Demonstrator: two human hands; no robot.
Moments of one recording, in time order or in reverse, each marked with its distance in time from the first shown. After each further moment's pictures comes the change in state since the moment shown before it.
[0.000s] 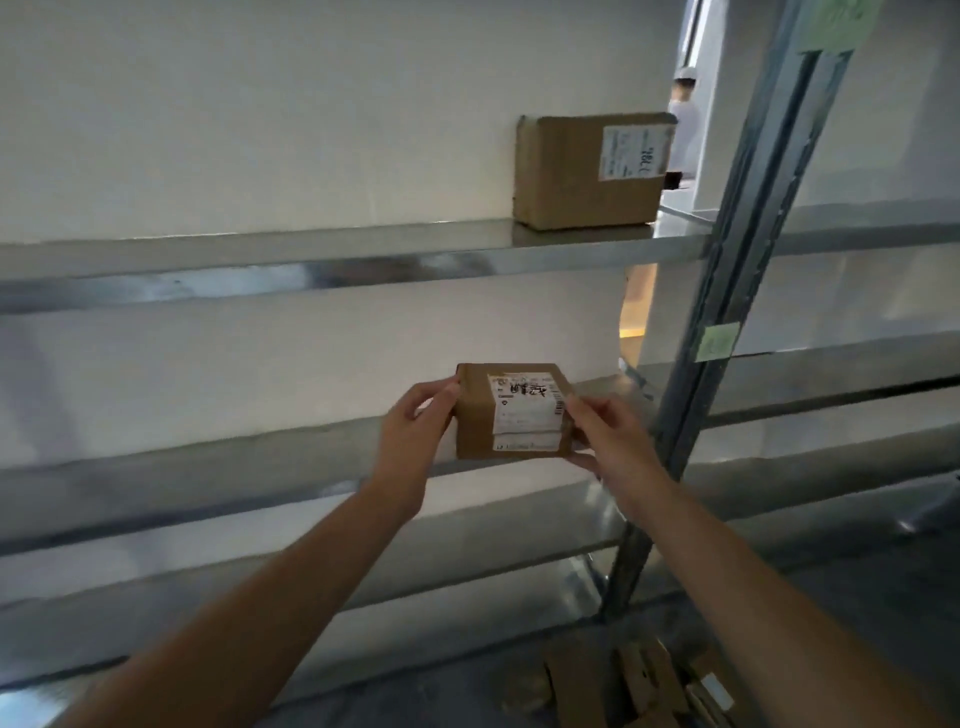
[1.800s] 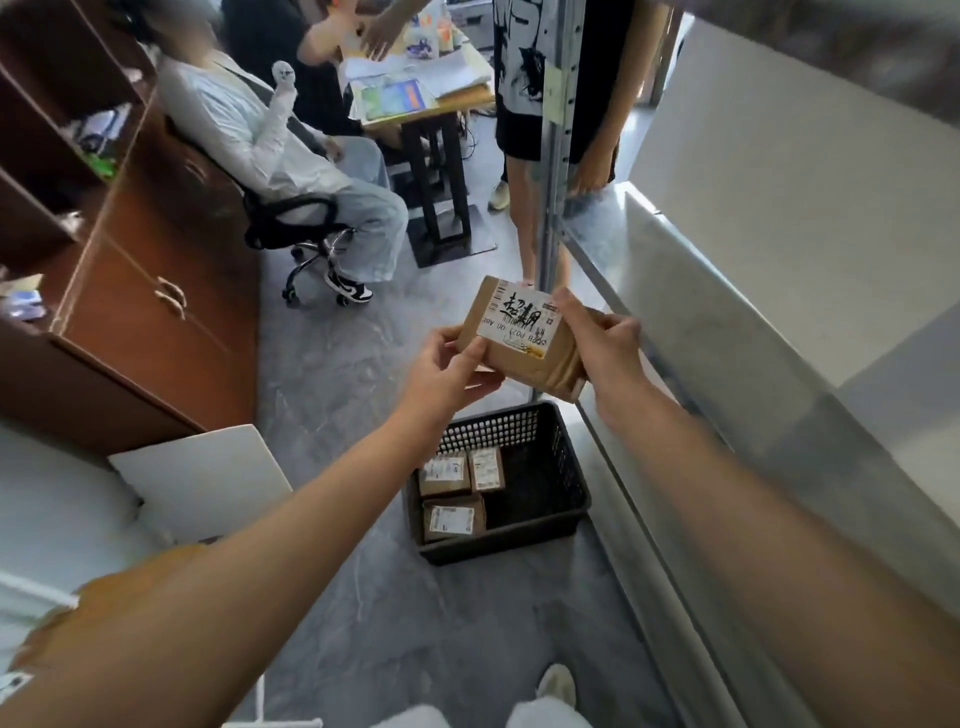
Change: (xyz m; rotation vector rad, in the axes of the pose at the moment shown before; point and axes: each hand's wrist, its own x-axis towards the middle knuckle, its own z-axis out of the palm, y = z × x) left_hand -0.124 -0.010 -0.698 -0.082 1.343 -0.147; right_hand -0.176 0.140 0.869 -0.246 -1.269 0.347
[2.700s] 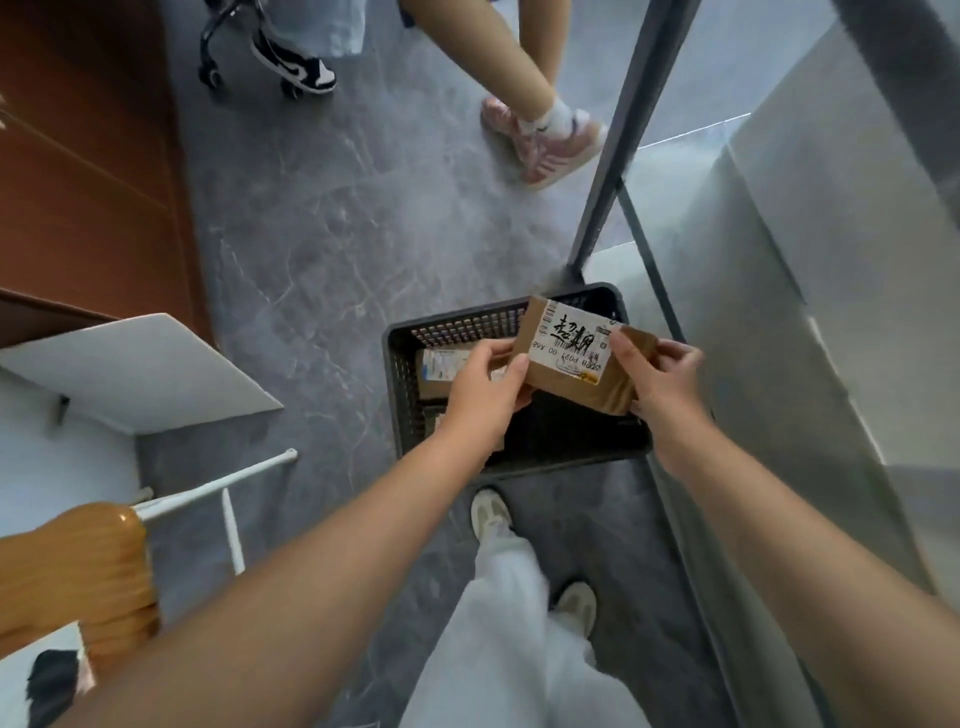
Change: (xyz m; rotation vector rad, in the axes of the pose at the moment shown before) left_hand 0.220 -0.275 -0.041 0.180 0.137 -0.445; right_hand 0.226 0.267 0.035 -0.157 0.083 0.400
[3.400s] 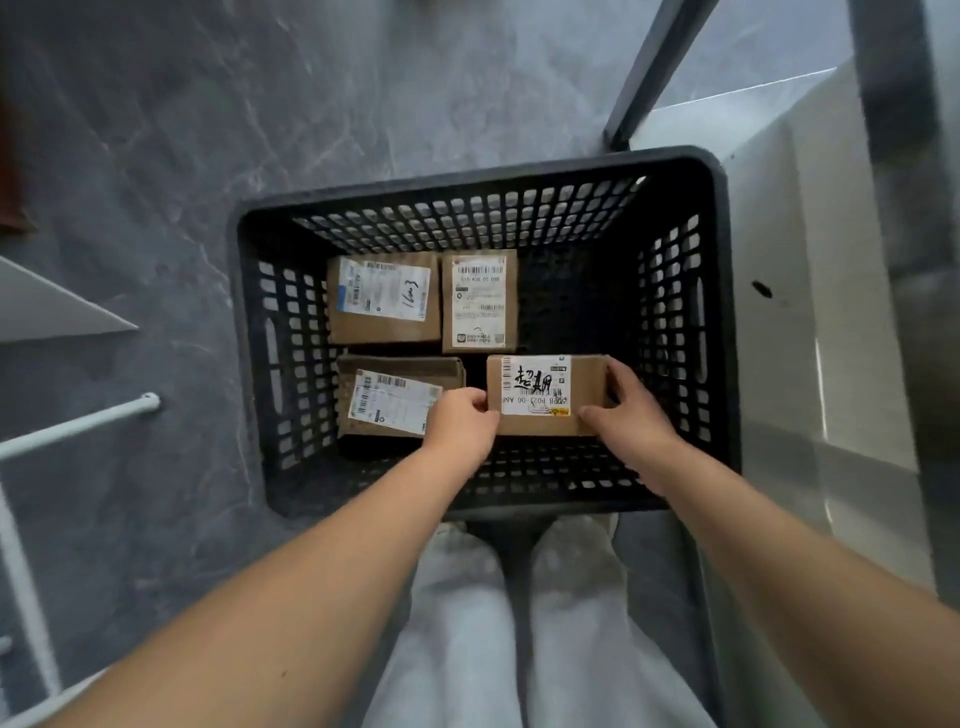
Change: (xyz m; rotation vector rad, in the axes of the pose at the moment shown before) left_hand 0.226 -0.290 0.062 0.525 0.016 -0.399; right_hand 0.270 0.267 0.019 -0.660 -0.332 0.158
